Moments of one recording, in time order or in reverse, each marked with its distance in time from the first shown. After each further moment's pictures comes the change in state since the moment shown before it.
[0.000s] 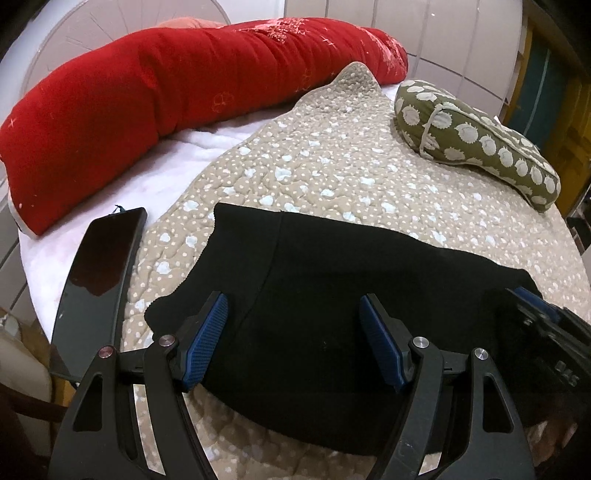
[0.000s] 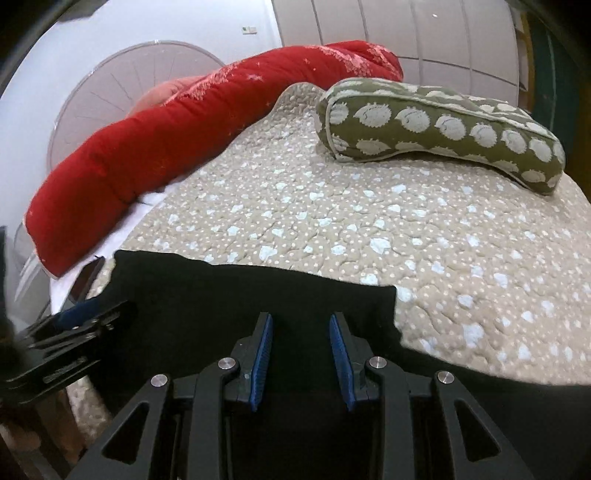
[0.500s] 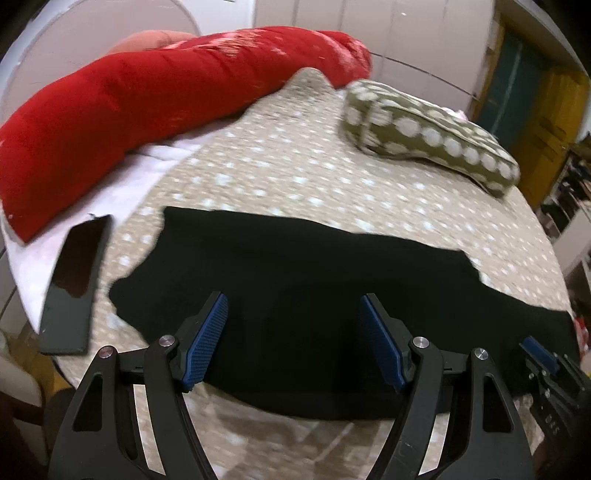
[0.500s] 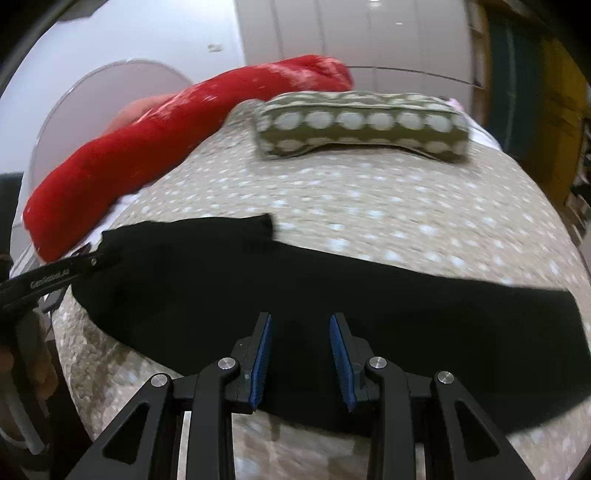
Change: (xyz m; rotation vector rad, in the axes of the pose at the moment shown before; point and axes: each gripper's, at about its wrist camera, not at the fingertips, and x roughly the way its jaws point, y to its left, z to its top) left arm -0.034 -0.050 -0.013 0.068 -0.008 -0.119; right arm -0.086 -0.055 -0.080 0.074 -0.060 -0.143
